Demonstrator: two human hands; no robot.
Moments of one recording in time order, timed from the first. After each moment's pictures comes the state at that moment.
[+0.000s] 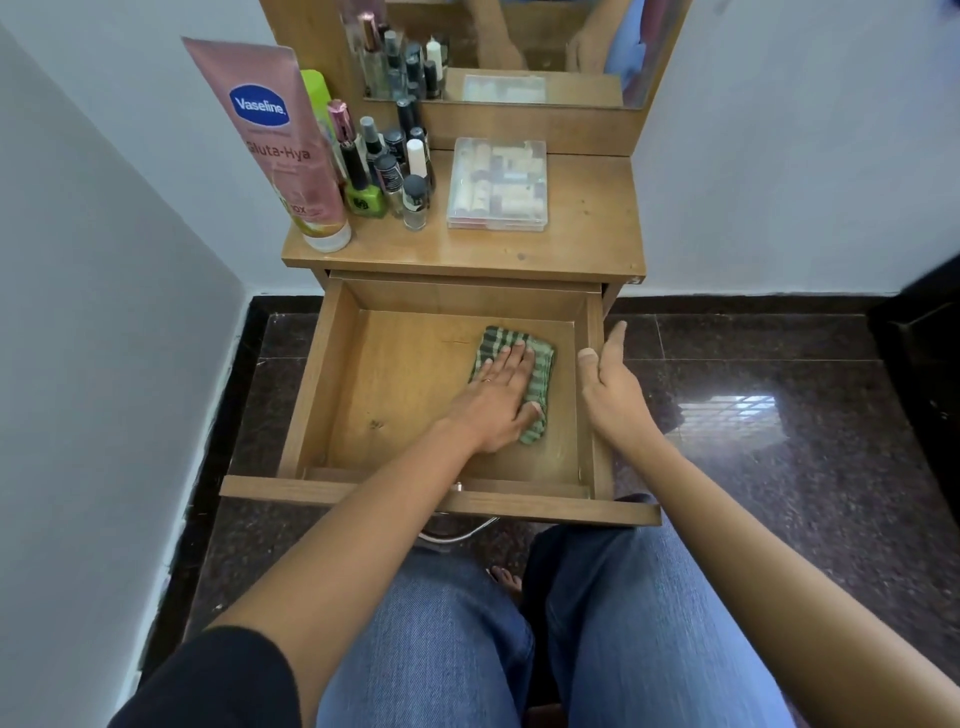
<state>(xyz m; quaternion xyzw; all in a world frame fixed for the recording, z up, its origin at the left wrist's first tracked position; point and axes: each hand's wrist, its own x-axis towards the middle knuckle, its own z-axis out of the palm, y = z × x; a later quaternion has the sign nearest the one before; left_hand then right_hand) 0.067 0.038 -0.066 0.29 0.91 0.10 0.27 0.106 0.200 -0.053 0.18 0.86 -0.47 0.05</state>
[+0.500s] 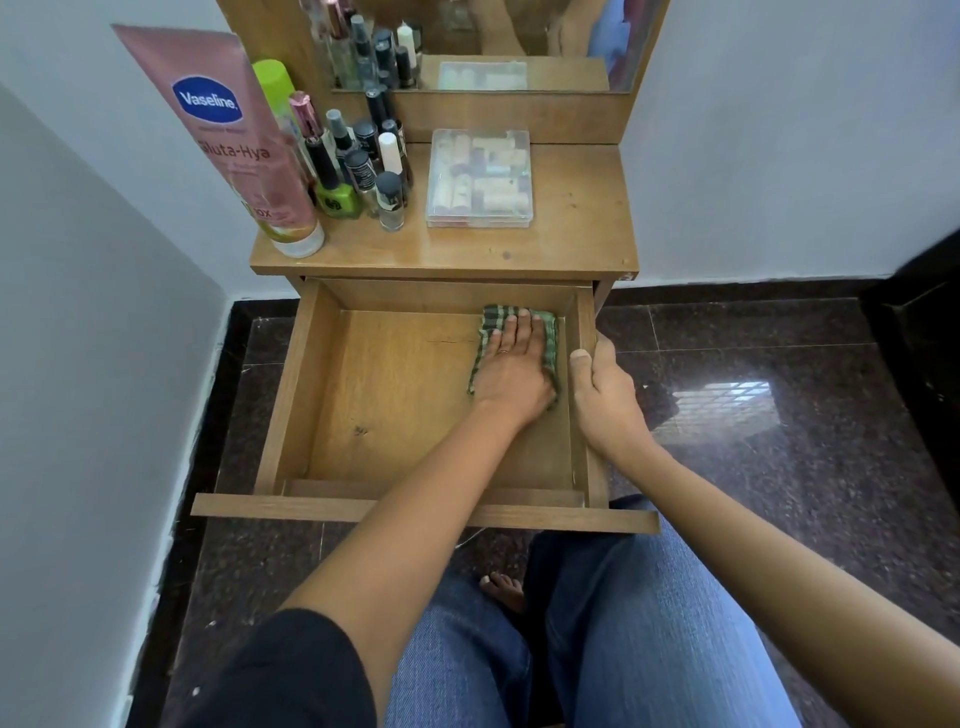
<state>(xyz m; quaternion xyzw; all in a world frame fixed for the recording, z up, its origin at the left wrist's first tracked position) 0.039 0.091 -0.072 0.20 0.95 0.10 0.20 0.103 0.200 -0.063 0.18 0.86 -0.48 0.02</state>
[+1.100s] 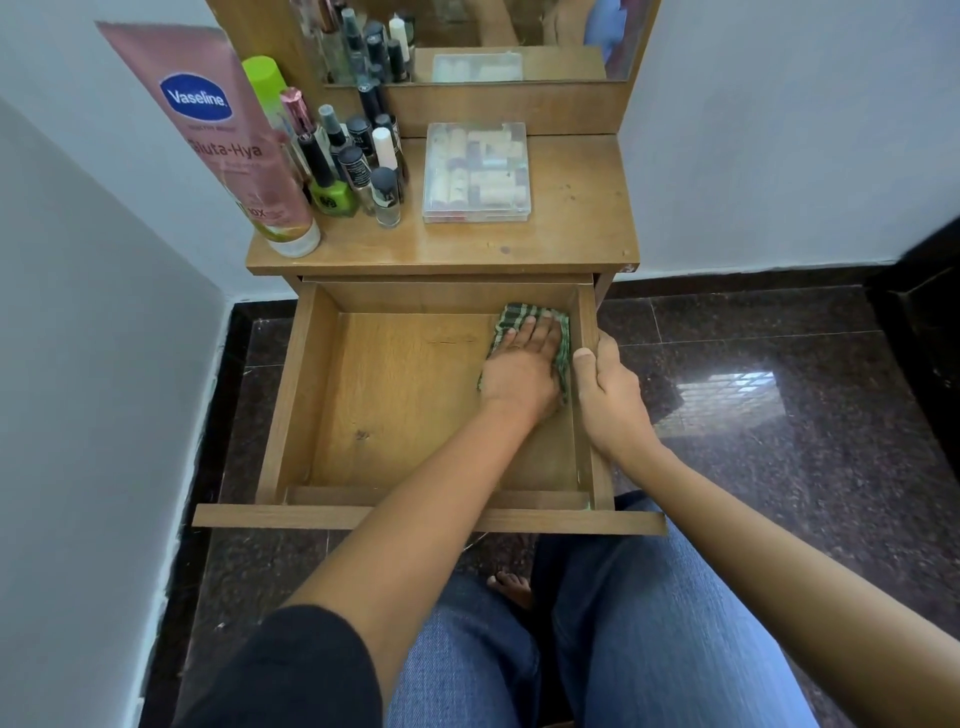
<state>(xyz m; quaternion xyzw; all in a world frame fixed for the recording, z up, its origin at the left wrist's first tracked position) 0.041 0.099 -0.077 0.23 0.96 0.06 0.16 0.110 0.198 -0.061 0.19 0.85 -0.49 0.01</state>
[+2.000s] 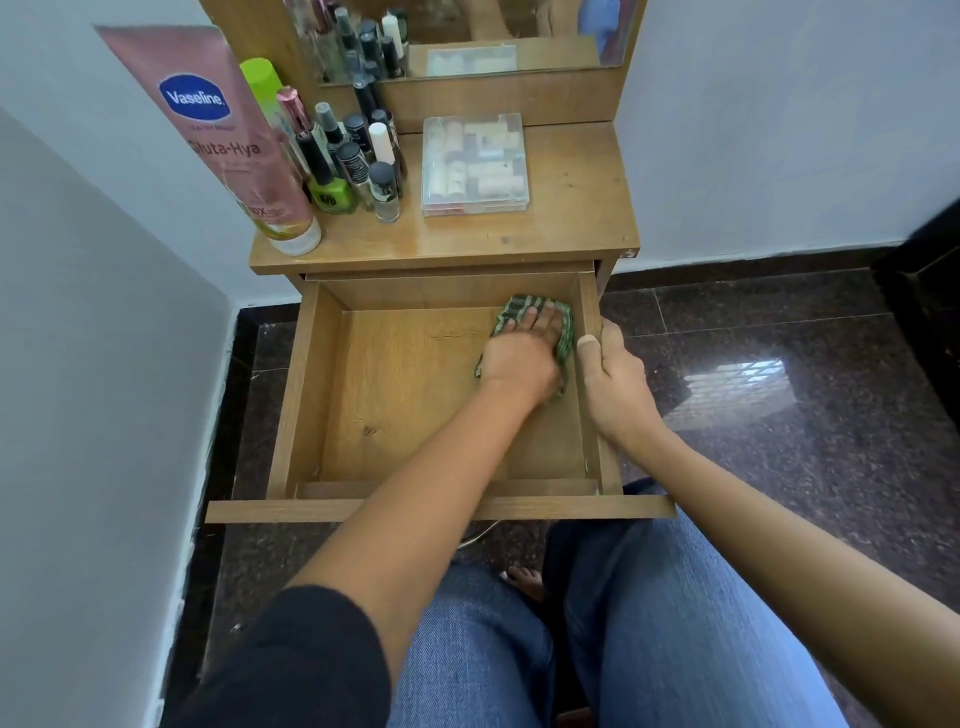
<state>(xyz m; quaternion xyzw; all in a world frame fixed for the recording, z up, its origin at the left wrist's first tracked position) 0.036 0.096 -0.067 0.25 0.95 0.01 0.18 0.109 0.198 -0.064 0.19 0.85 -0.50 0.00</state>
